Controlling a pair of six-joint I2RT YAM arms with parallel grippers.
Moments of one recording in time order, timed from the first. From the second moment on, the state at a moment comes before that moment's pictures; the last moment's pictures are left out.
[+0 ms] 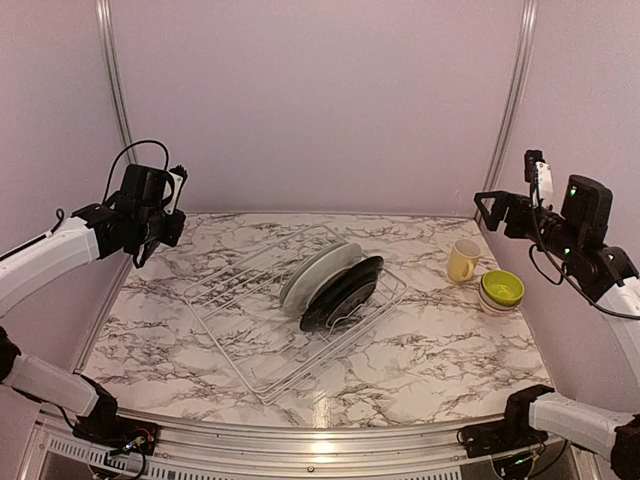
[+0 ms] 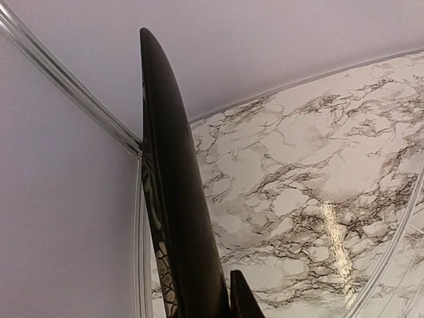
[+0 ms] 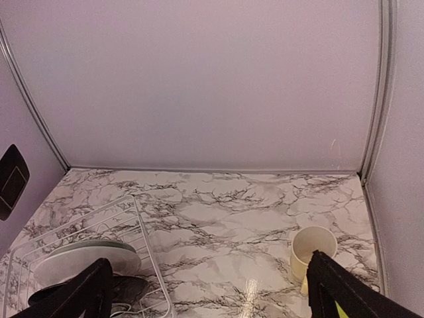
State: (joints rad) left arm -0.45 1.30 1.12 -0.42 -0.49 0.14; right arm 0.15 0.82 0.99 -0.35 -0.18 0.19
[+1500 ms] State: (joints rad) left arm -0.25 1.91 1.18 -0.09 -0.42 0.44; right arm 0.15 0.73 0.97 -0.38 -0.19 0.22
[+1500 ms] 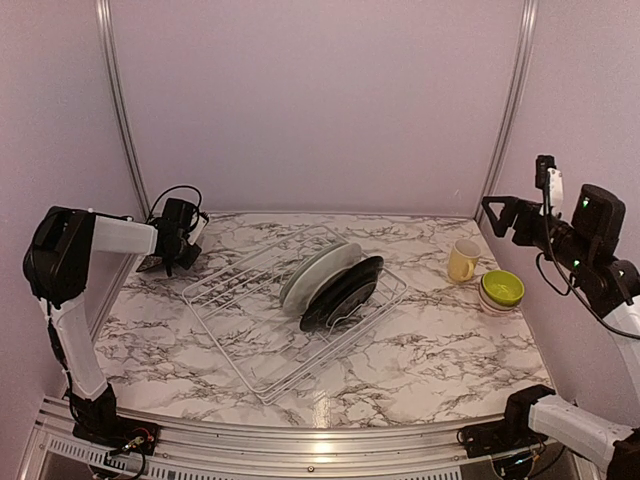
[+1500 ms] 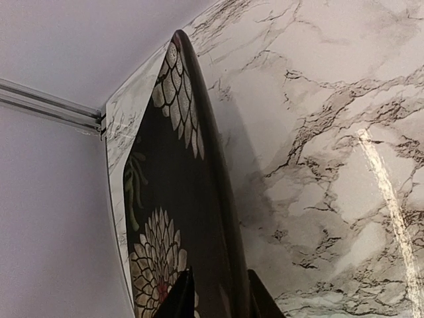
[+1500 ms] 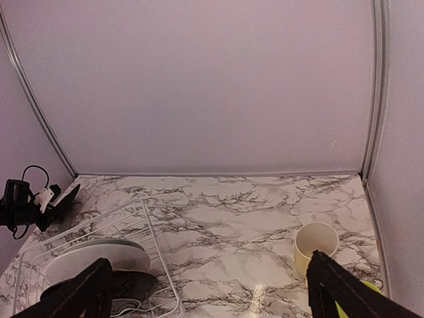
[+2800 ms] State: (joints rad) left arm -0.23 1.44 1.10 -0.21 -0.05 -0.10; right arm 0.15 0.78 0.92 -0.36 -0.20 0.19
